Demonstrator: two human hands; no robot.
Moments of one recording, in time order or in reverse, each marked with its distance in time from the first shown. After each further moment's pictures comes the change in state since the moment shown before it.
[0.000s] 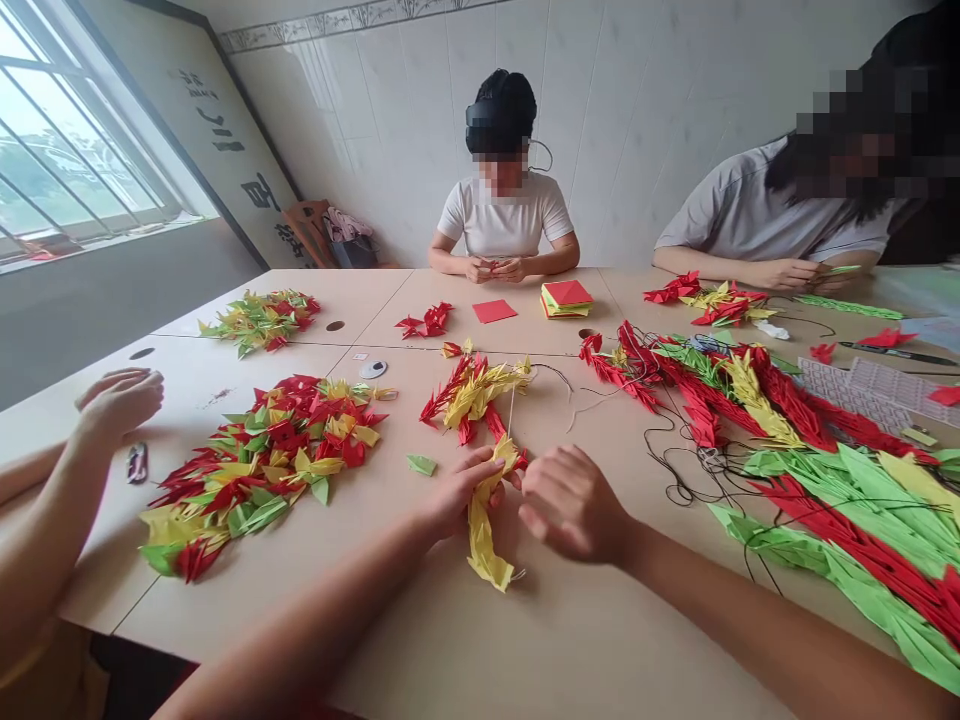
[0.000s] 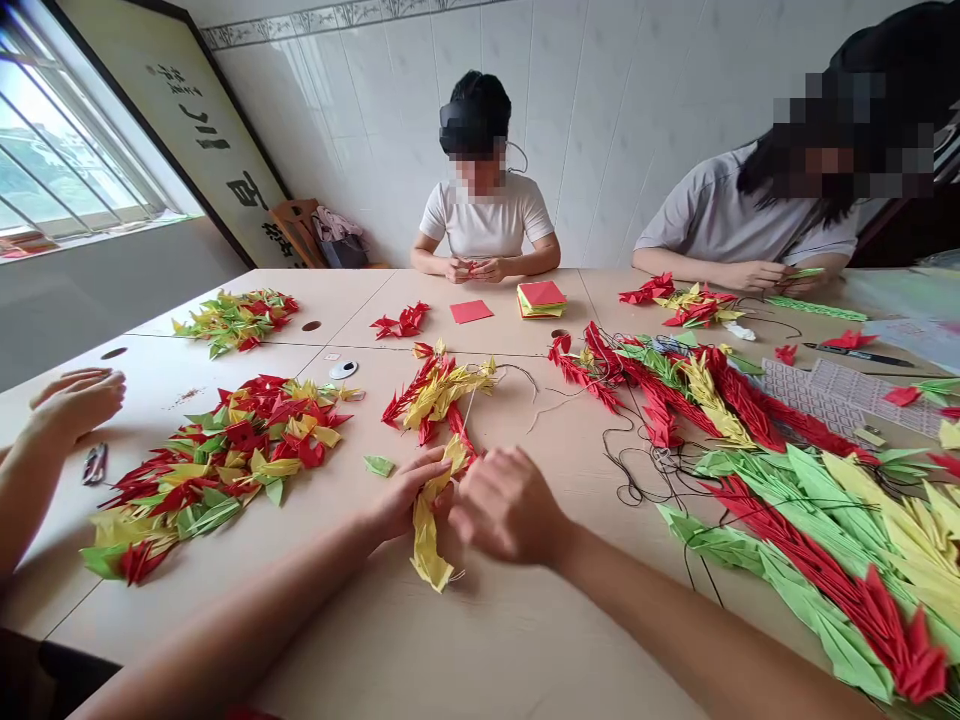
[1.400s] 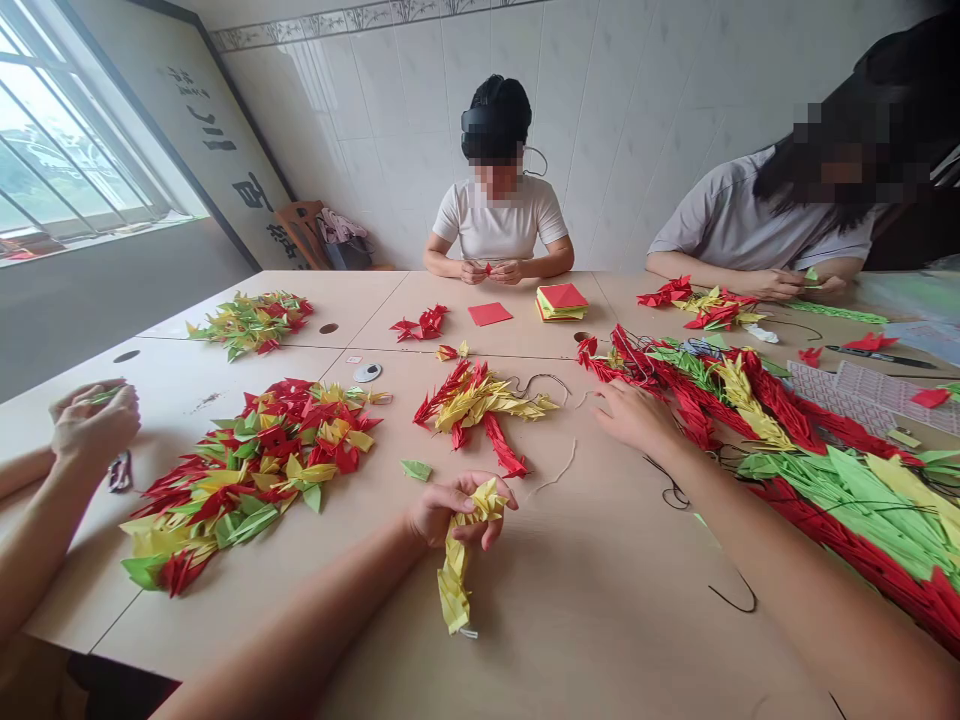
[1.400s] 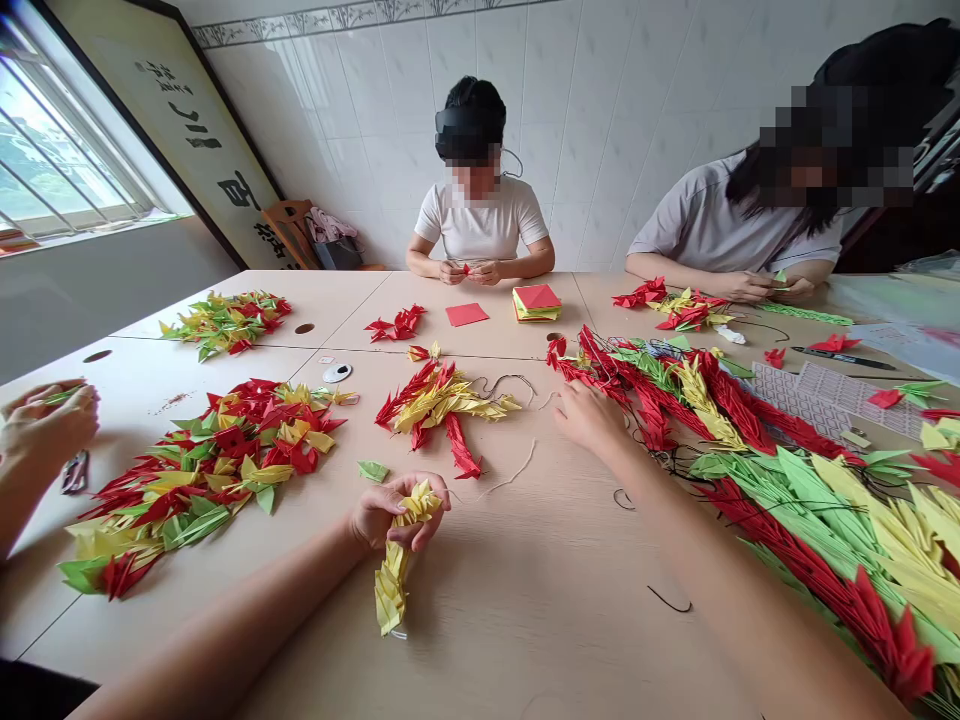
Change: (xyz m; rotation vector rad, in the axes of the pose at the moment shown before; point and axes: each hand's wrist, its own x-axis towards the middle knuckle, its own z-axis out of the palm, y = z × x) left_hand -0.003 0.001 -0.017 -0.178 -0.544 -0.066; right_hand 0.001 0.129 -0.041 -0.310 -0.460 0.854
